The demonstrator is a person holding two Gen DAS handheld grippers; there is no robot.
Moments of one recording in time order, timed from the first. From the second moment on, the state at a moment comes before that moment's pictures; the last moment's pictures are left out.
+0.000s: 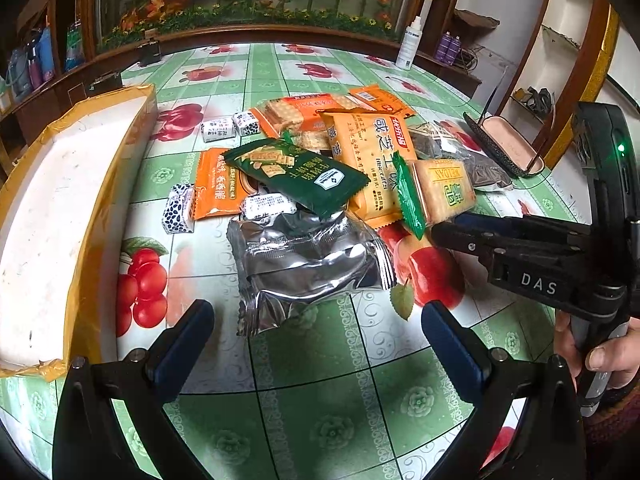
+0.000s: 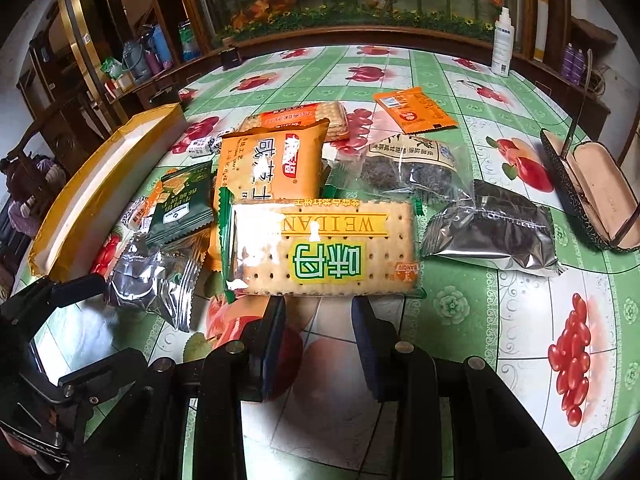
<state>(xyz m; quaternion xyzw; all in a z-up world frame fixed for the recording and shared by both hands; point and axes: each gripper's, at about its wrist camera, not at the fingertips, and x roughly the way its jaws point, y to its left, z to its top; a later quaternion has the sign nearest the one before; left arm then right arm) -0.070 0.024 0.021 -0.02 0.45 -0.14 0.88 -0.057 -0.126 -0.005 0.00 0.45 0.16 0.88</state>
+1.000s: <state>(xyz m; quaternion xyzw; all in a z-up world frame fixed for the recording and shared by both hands) -0.037 0.034 0.035 -0.04 0.44 -0.16 0.88 -0.096 -0.187 0.005 0.09 0.40 0.17 0.90</state>
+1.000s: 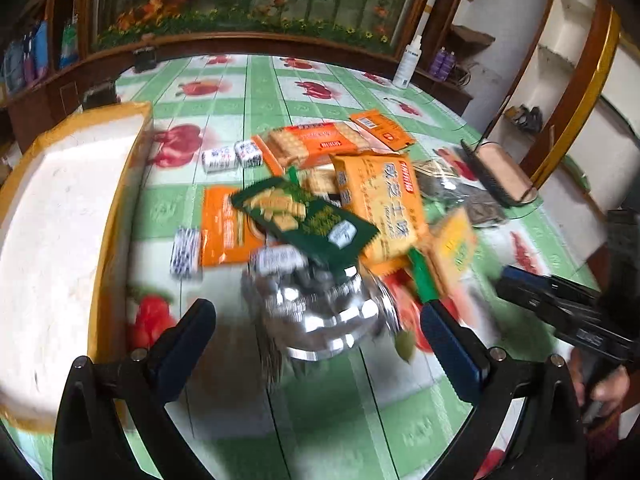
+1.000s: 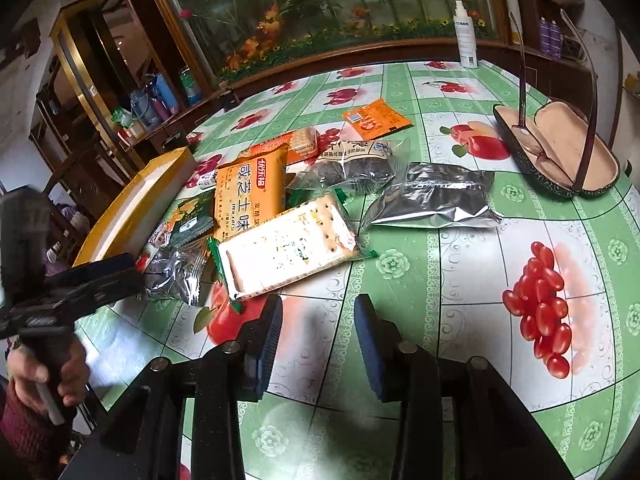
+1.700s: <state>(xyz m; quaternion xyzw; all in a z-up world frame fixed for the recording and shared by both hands) -0.063 -0.022 0.034 0.07 0.45 -0.30 0.84 -0.095 -0.198 0.005 0.12 0.39 0.16 0.90</state>
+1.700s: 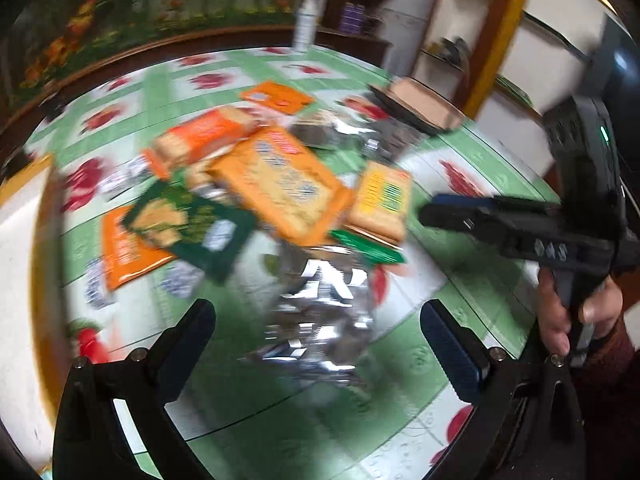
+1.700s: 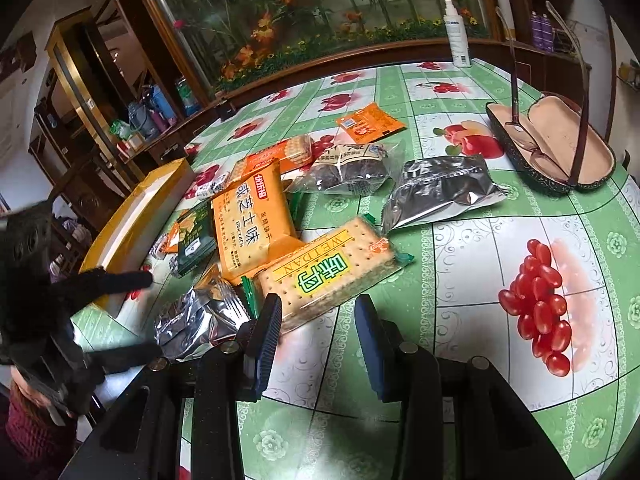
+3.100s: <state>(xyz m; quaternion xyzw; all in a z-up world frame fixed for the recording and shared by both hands) -0.079 0.026 0.047 0.02 0.41 -0.21 0.89 -0.086 -0.180 0.014 0.09 0.45 0.08 0.89</state>
